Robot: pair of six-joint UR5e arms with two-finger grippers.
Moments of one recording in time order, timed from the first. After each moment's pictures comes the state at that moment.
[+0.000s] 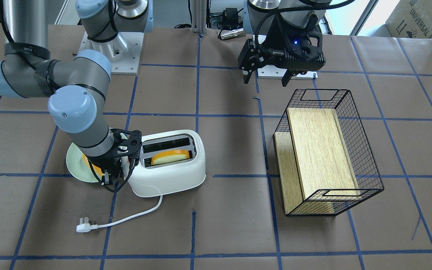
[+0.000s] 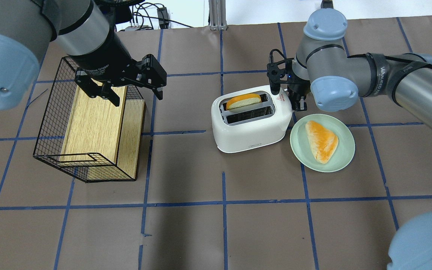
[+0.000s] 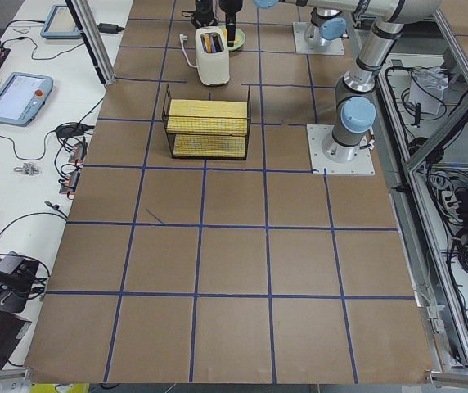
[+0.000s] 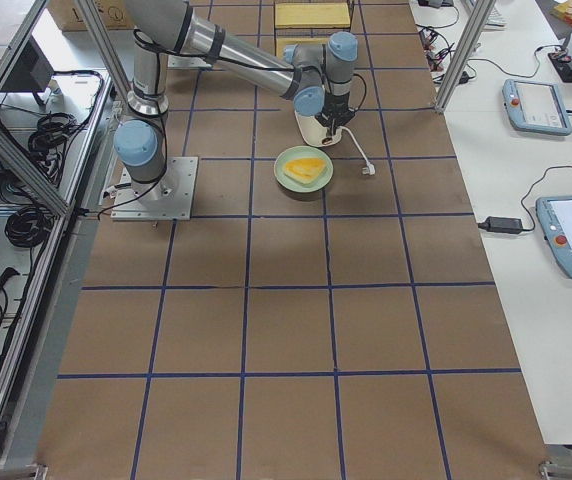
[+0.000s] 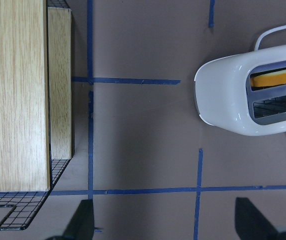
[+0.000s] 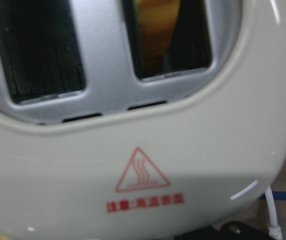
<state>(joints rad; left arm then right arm) -1.68 -1.54 -1.56 -1.59 1.45 -0.16 1.61 -1.22 1.76 -2.14 -1.55 -1.58</state>
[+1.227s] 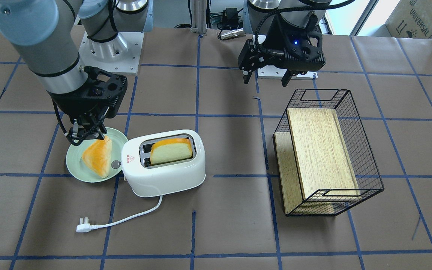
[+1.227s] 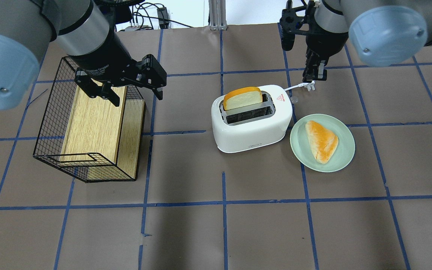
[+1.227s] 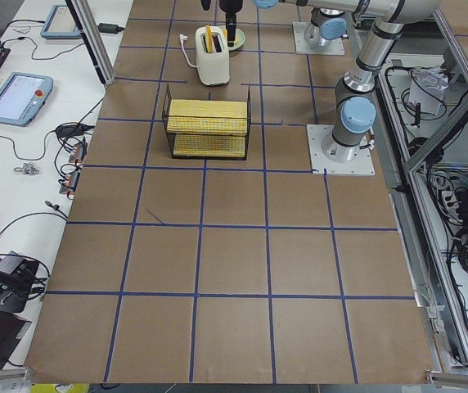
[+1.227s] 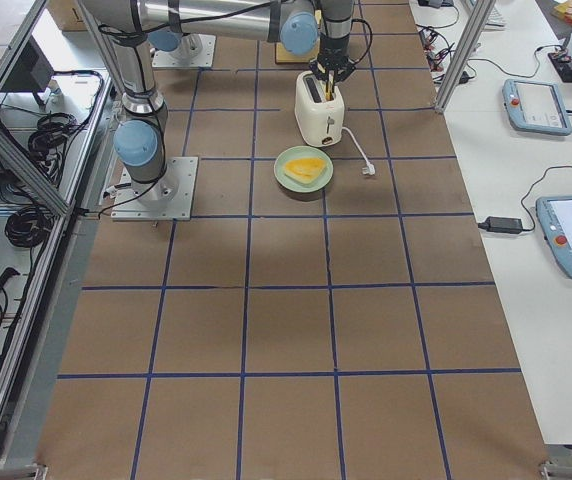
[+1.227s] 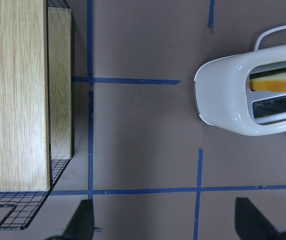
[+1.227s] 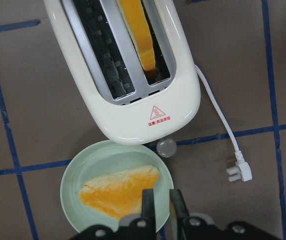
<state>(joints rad) -1.68 -1.54 -1.56 -1.59 1.45 -0.16 1.61 -1.45 1.54 -1.71 -1.56 -1.35</state>
